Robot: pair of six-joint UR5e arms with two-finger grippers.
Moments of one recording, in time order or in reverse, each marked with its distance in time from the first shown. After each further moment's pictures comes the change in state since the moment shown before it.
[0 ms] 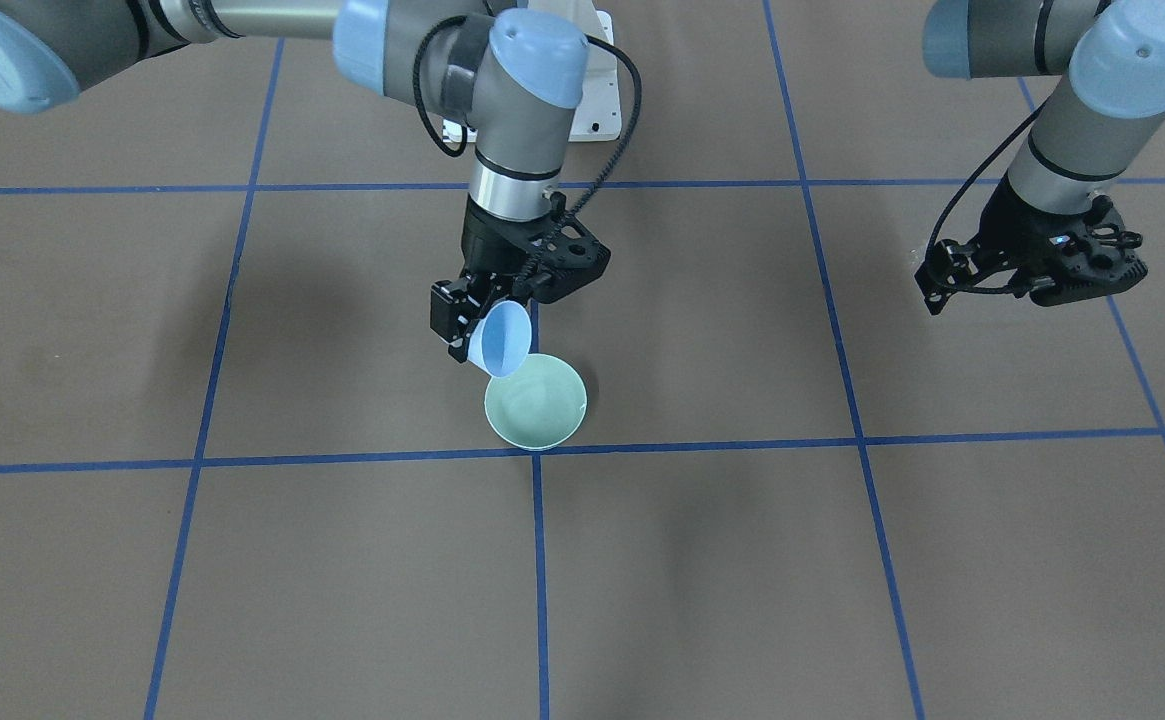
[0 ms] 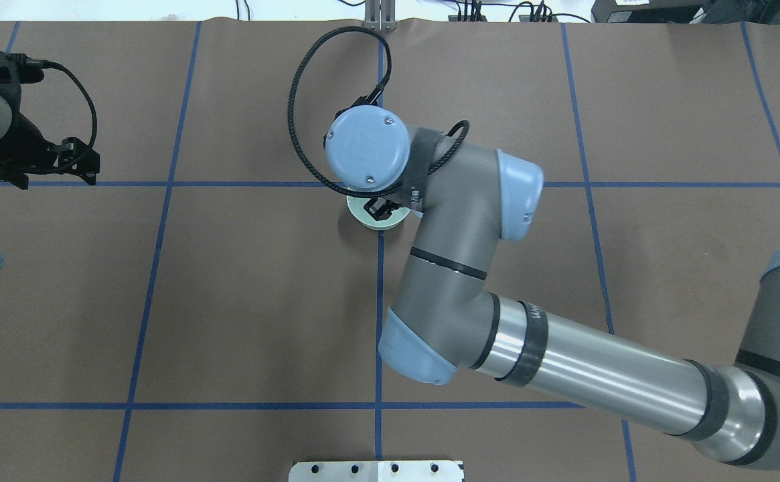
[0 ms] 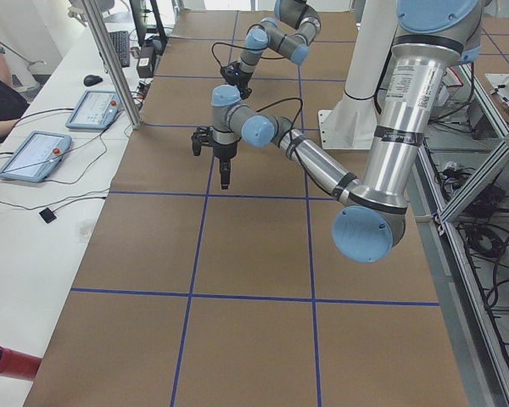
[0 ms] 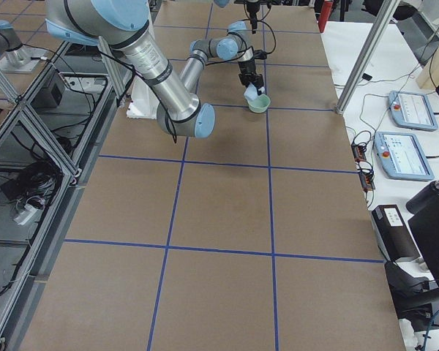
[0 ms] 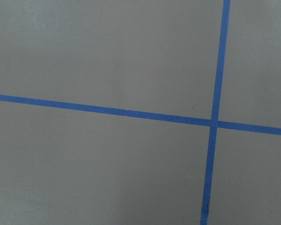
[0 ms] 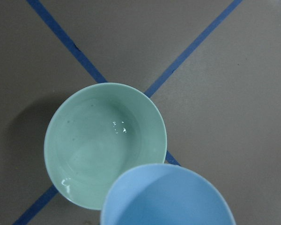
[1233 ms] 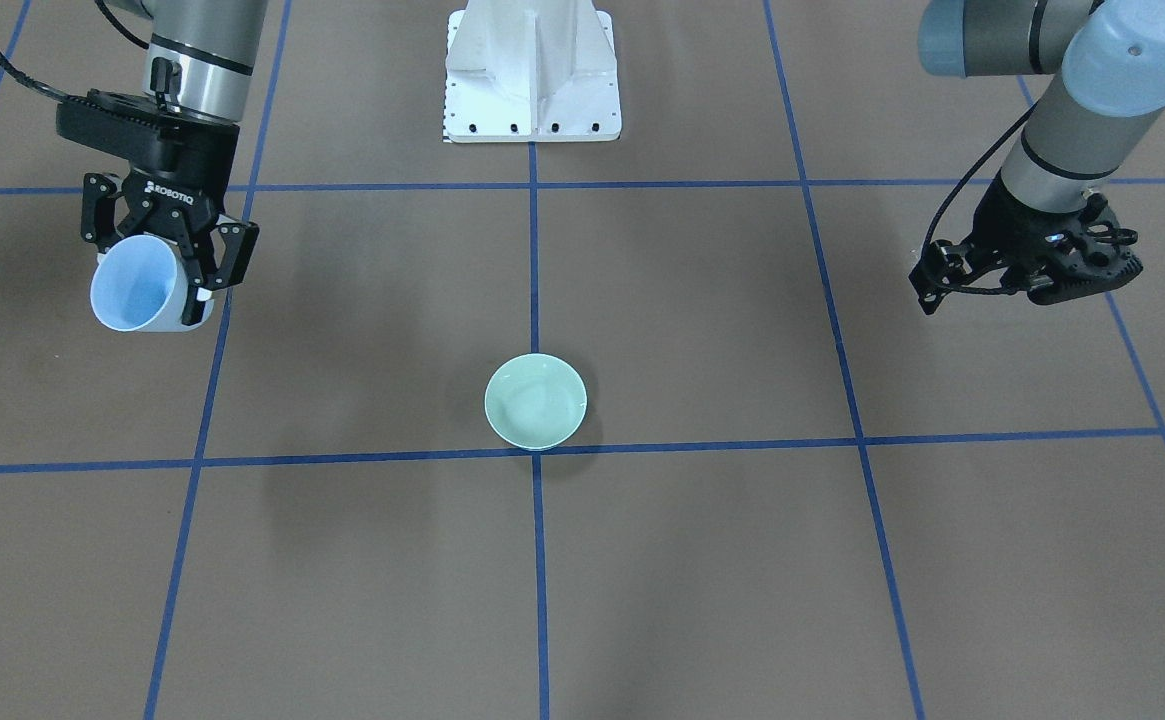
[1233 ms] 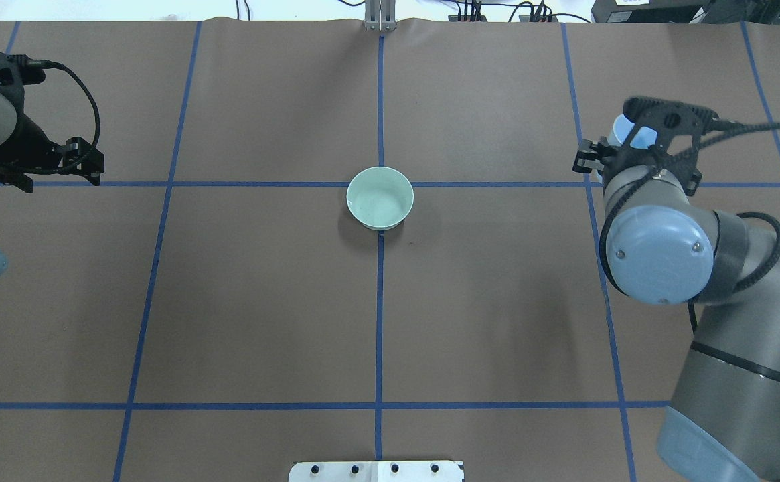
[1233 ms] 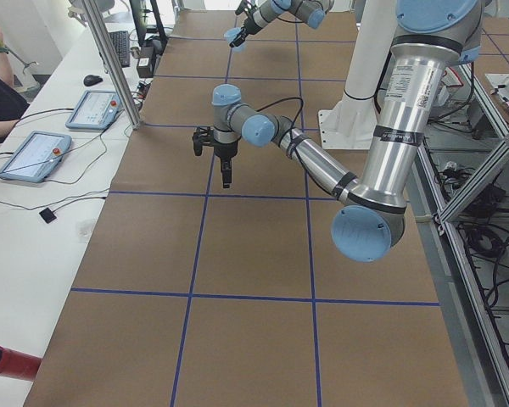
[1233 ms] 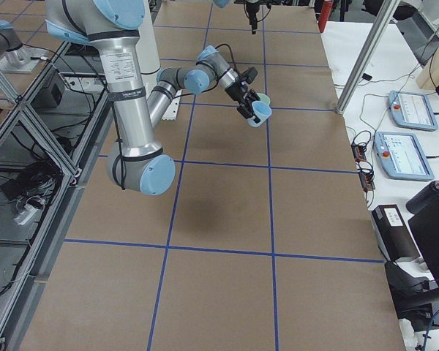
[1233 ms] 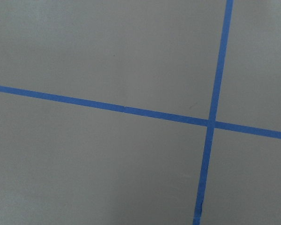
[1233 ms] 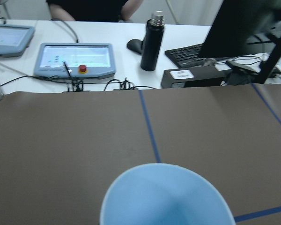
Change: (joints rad) left arm 0.009 -0.004 -0.002 0.000 -0.002 -0.053; right arm -0.012 -0.656 0.517 0.050 -0.536 1.020
